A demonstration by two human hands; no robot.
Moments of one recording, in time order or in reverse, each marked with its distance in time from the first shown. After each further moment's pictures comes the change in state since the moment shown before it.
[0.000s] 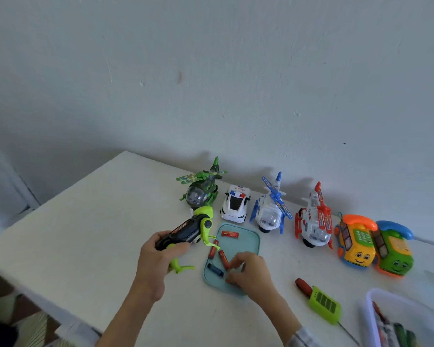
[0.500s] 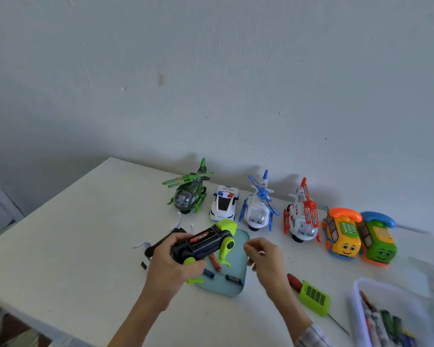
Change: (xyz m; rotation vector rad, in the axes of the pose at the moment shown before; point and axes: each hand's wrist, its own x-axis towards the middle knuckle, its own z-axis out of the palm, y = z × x) left_hand -0.015 -0.007 0.027 0.232 -0.226 0.229; right_hand -0.007 0.011 -0.038 0.493 0.296 0.062
